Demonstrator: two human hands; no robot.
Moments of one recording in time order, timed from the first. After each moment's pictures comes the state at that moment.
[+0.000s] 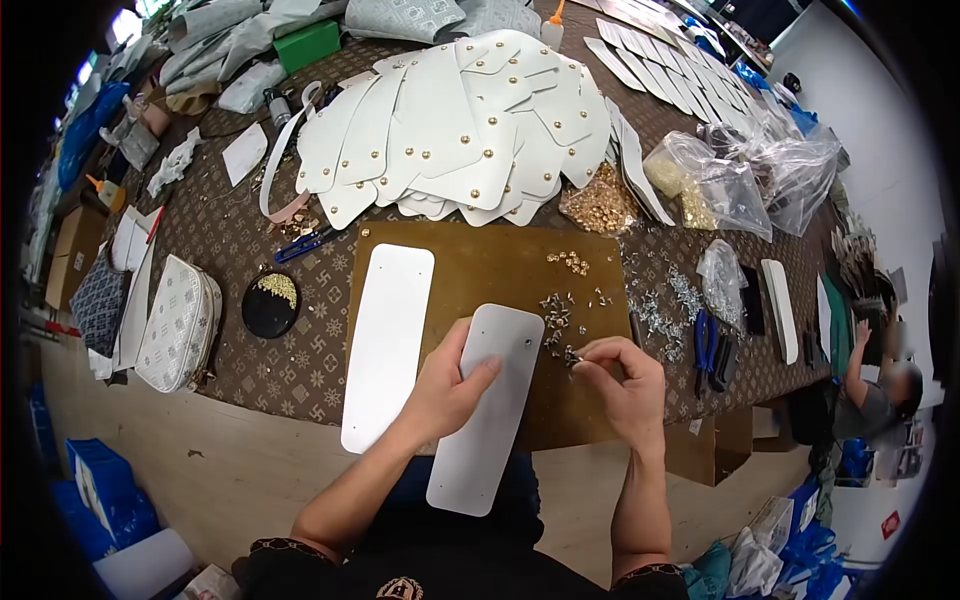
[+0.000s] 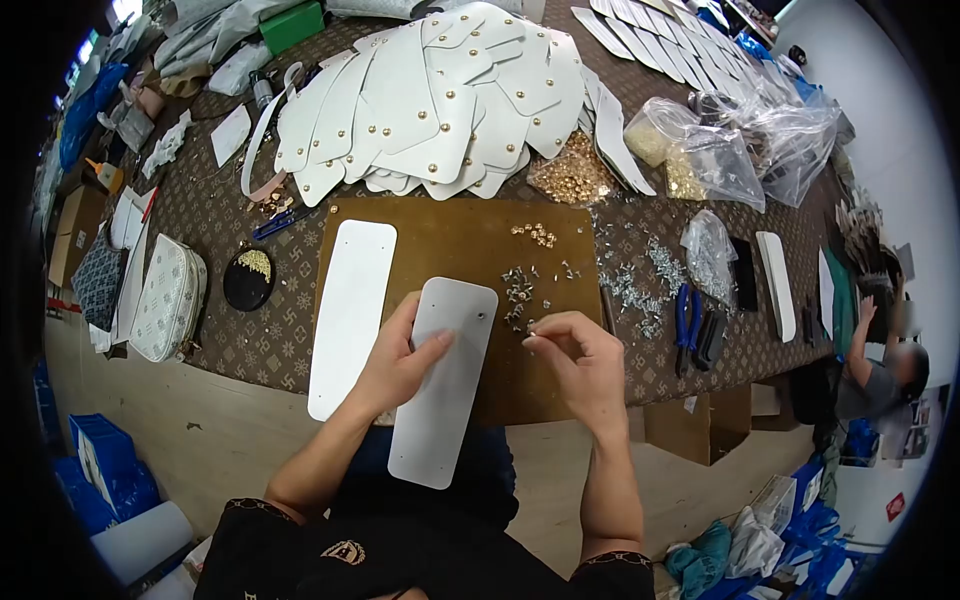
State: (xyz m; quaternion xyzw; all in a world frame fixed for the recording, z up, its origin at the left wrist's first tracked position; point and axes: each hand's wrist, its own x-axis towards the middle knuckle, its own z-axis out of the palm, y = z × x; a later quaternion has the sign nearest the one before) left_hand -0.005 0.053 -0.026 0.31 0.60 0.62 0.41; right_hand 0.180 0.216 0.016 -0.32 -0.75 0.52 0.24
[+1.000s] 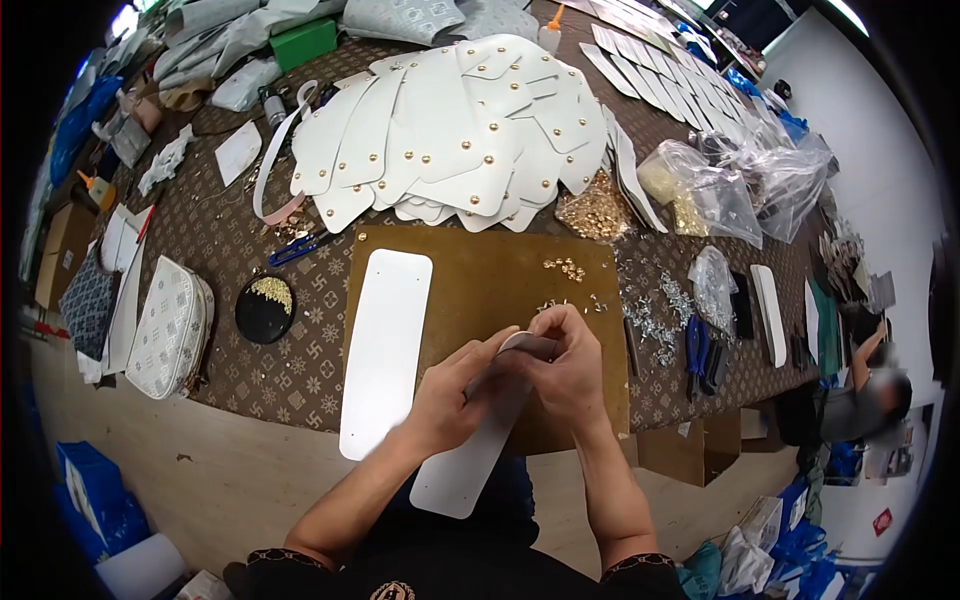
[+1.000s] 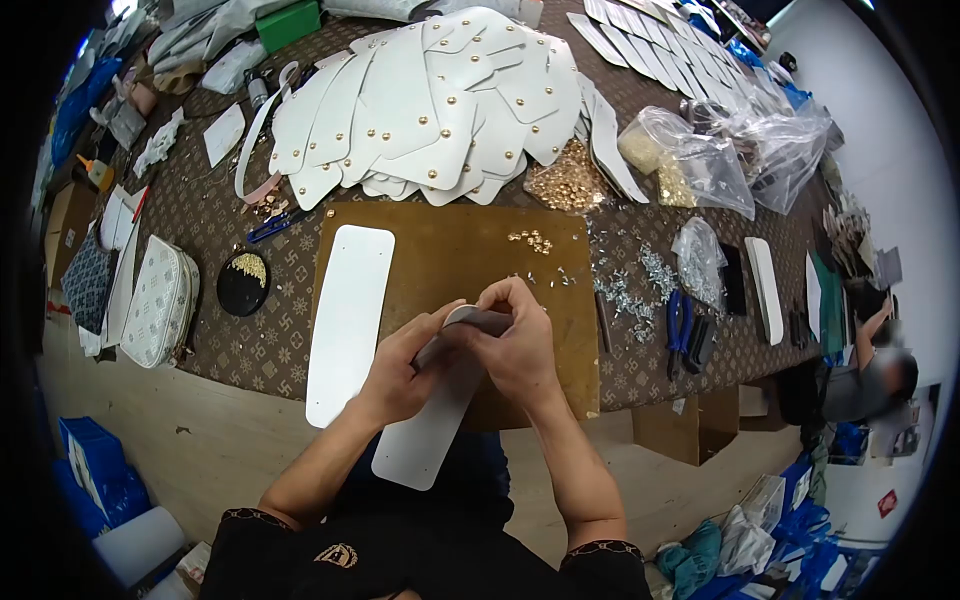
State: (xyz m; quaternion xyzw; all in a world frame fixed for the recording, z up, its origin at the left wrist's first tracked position) left_hand -0.004 0.050 -0.029 0.46 0.60 0.60 0.26; right_hand 0.108 0.194 -0.010 -0.26 -0.71 0.59 0.28
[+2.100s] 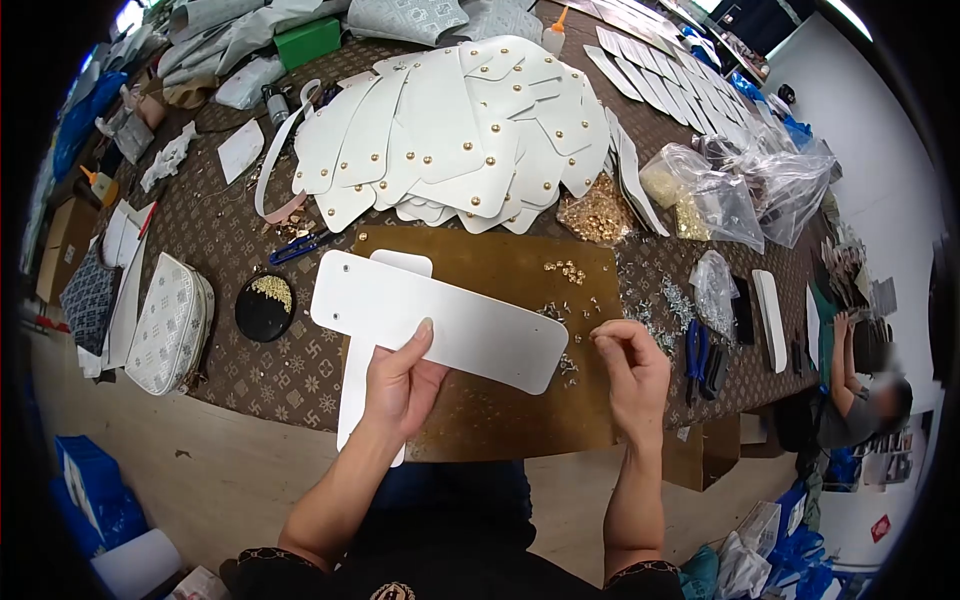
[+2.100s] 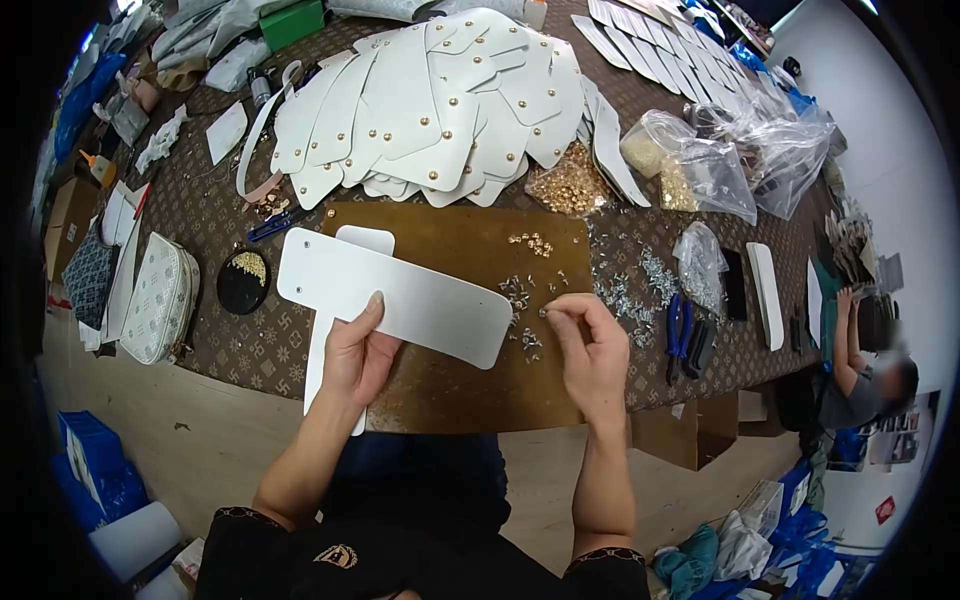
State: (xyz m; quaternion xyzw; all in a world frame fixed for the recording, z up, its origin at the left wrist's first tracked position) left_hand -0.030 0.044 -0.036 -0.04 0.25 0.85 0.45; right_hand 0.169 0.235 0.017 -0.30 -0.79 0.44 0.30
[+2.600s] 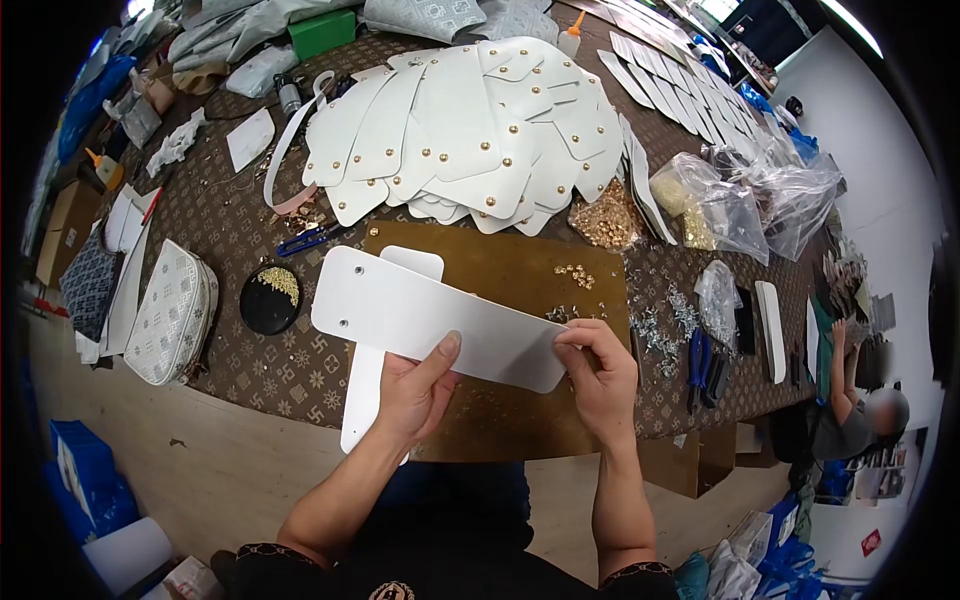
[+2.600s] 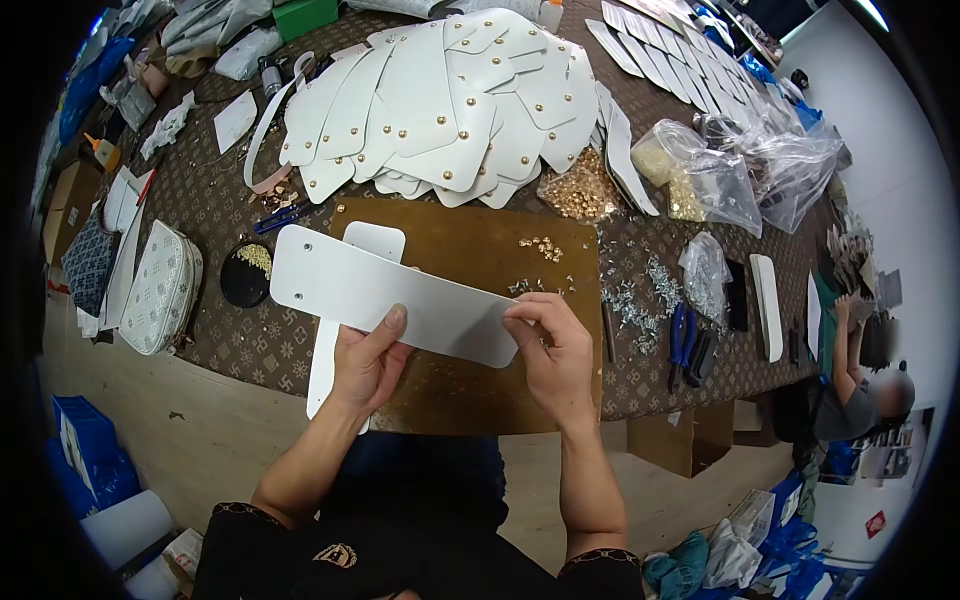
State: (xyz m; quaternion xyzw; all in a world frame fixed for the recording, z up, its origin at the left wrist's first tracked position) left_hand -0.020 0.041 -0.036 0.07 0.28 0.85 0.43; right_hand 0.133 0.208 0.006 -0.26 -0.78 0.50 0.28
